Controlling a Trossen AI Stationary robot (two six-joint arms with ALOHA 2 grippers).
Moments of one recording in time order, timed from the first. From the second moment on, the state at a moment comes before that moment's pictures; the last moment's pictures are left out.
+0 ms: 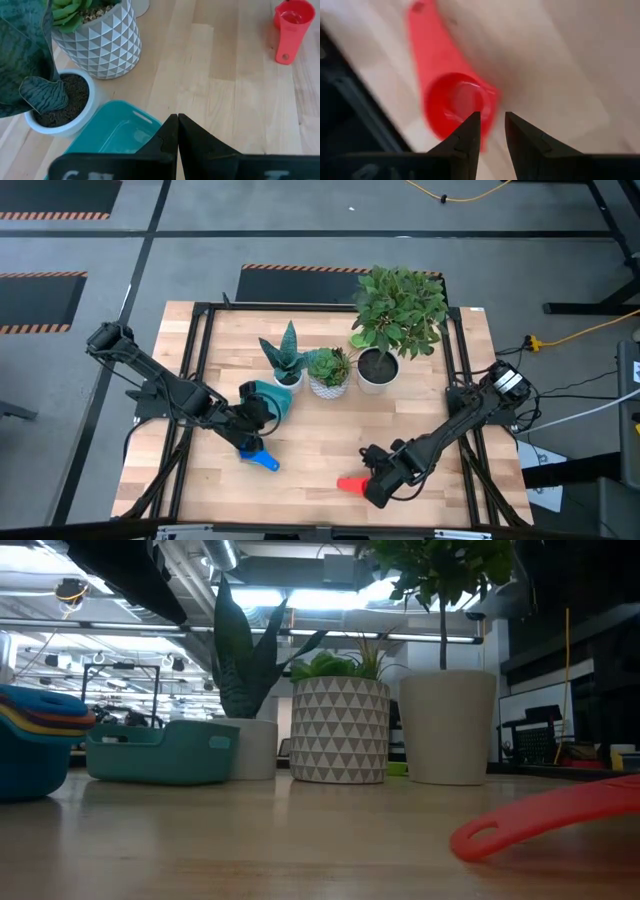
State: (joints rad) left arm -0.53 1.22 0.85 -0.51 -0.56 -0.55; right arm 0.68 1.82 1.20 -0.67 0.03 1.30
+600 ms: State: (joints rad) left arm -0.53 1.22 0.85 -0.51 -0.56 -0.55; right arm 0.68 1.93 1.21 -0.66 -0.02 1.26
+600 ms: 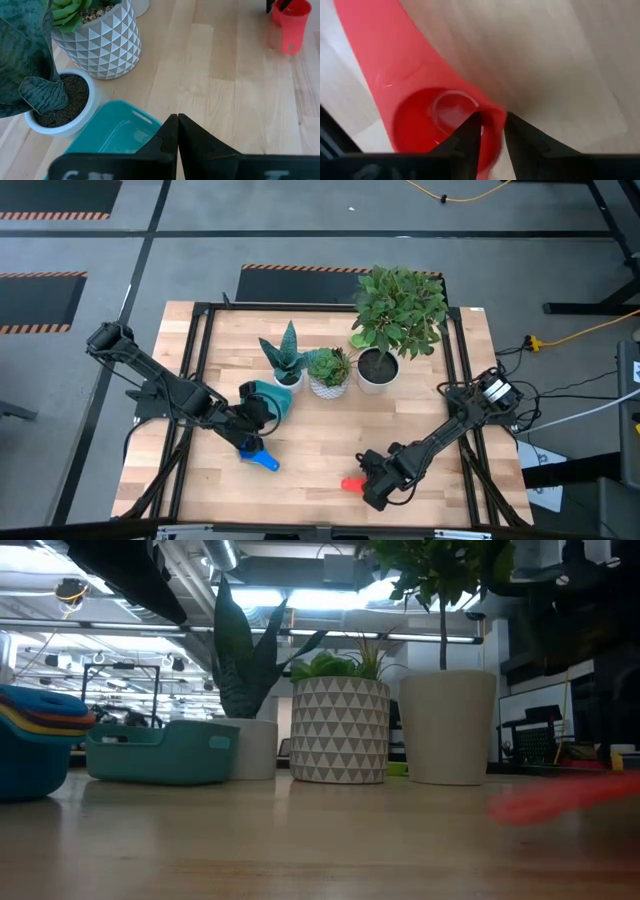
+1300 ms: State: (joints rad) left arm -0.53 1.22 0.85 -0.51 -0.56 -0.55; right arm 0.50 1.94 1.27 -0.65 -0.02 0.61
